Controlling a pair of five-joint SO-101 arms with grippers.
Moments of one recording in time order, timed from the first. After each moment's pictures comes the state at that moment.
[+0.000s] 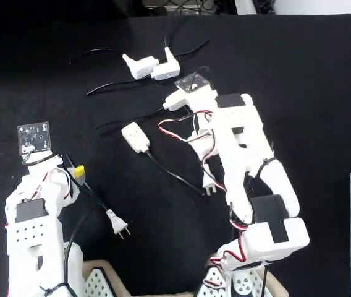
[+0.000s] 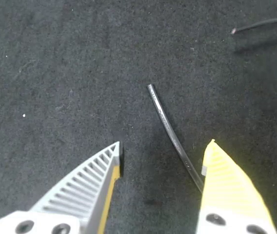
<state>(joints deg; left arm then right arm) -20.2 -62.4 78.2 44.4 -5.2 -9.3 4.1 17.0 76.0 21.4</state>
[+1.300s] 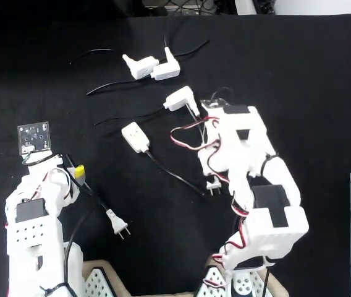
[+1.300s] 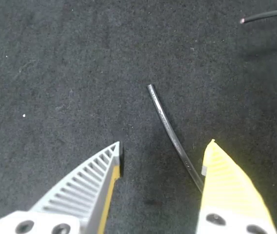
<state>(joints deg) -20.2 -62.4 78.2 44.4 -5.2 -5.2 10.8 24.5 75.4 6.4</state>
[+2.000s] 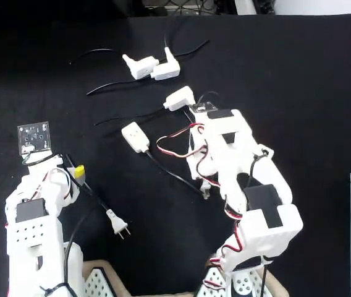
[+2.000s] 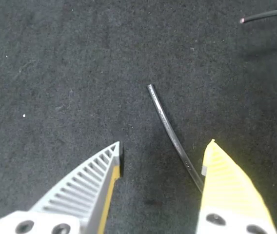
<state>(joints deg) -20.2 -62.4 78.2 44.4 -5.2 -10.5 10.9 25.8 73.9 1.4</state>
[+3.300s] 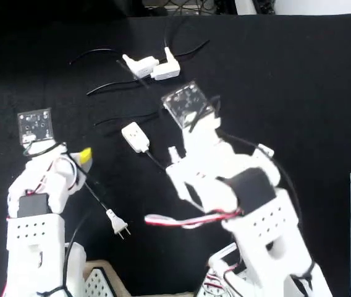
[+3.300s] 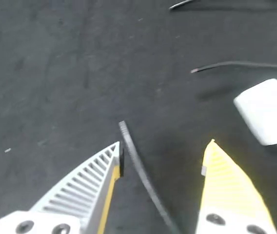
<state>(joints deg) -14.2 -62.4 71.5 44.4 0.6 -30.2 -48.3 30.4 83.6 1.4</state>
